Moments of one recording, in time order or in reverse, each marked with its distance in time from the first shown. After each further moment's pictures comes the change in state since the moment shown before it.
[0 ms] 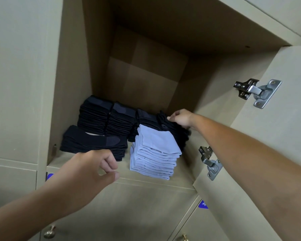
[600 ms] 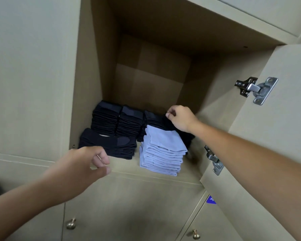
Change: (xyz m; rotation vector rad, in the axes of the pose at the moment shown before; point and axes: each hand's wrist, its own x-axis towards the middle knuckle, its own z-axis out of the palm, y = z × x) left_hand -0.015 -0.014 -0.034 0.042 0.009 -0.043; right_hand -0.043 -0.024 0.020 -0.164 0.240 -0.329
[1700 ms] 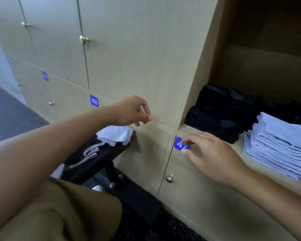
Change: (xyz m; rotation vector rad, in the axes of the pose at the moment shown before) left_hand -0.056 -0.062 -0.123 0.188 0.112 -0.250; right_hand -0.193 -0.173 0.083 0.193 -0.215 -0.685
